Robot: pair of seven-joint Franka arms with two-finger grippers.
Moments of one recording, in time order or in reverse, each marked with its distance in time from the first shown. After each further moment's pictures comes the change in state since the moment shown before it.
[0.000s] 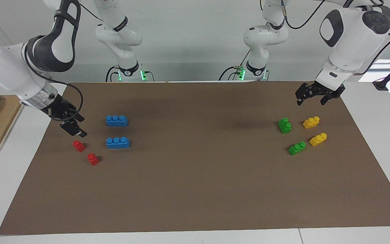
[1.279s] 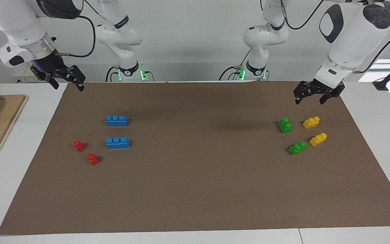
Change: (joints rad) left arm -0.038 0.033 0.018 0.091 -0.002 -0.048 -0.018; right arm 0.051 -0.152 0.035 0.144 -0.295 -0.324 -0.635
